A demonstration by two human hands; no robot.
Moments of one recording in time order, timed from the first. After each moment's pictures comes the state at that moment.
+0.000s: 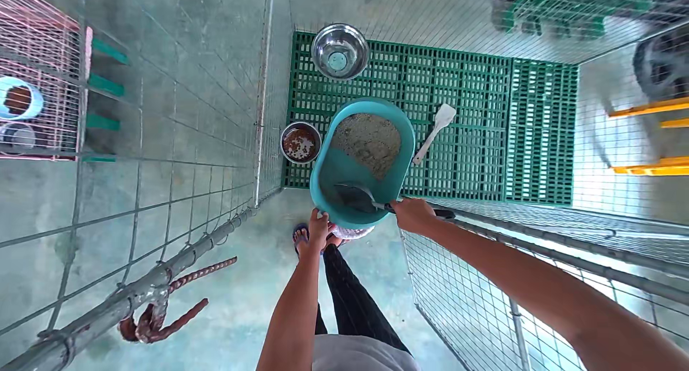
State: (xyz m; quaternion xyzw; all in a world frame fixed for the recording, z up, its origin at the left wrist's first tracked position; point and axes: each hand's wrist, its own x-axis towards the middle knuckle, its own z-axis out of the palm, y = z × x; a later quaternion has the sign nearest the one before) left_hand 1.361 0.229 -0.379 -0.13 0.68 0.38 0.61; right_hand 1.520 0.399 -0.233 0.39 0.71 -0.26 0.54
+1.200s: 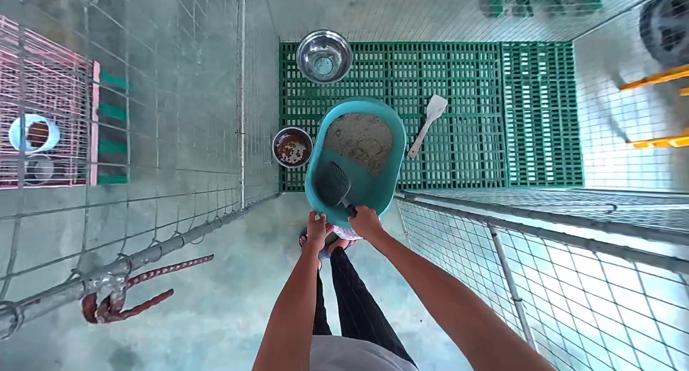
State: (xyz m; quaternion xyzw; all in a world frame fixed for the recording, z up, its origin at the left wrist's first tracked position) left_hand 1.366 0.230 -0.377 -0.11 0.70 0.37 0.60; right_hand 1.470 0.331 -0.268 0.62 0.54 -0.49 0.30
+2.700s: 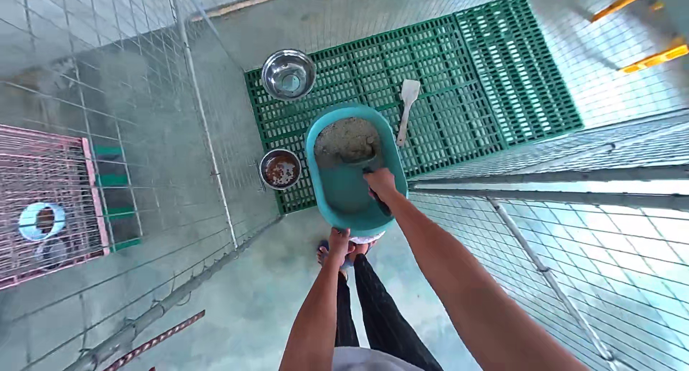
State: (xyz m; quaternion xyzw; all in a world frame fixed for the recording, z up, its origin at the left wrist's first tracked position) left_hand 1.389 0.231 -0.375 0.05 0.70 0.21 0.68; right_hand 1.501 0.416 -0.304 0.78 0.35 -0.51 0.04
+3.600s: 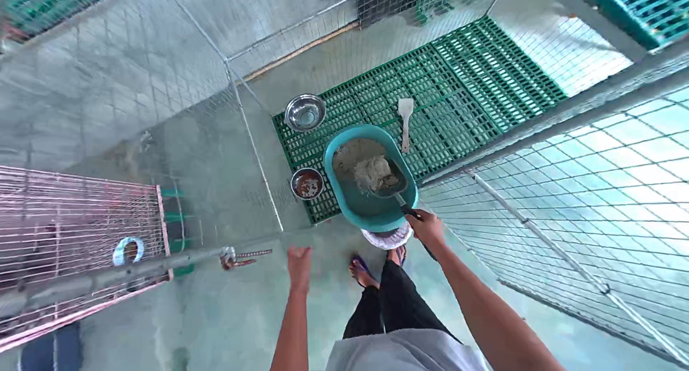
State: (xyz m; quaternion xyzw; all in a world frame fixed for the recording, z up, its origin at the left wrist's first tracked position) left_hand 1.238 0.178 -0.201 0.19 0.81 0.29 0.48; right_hand 1.569 0.252 -0.262 0.77 0.38 -0.49 -0.11
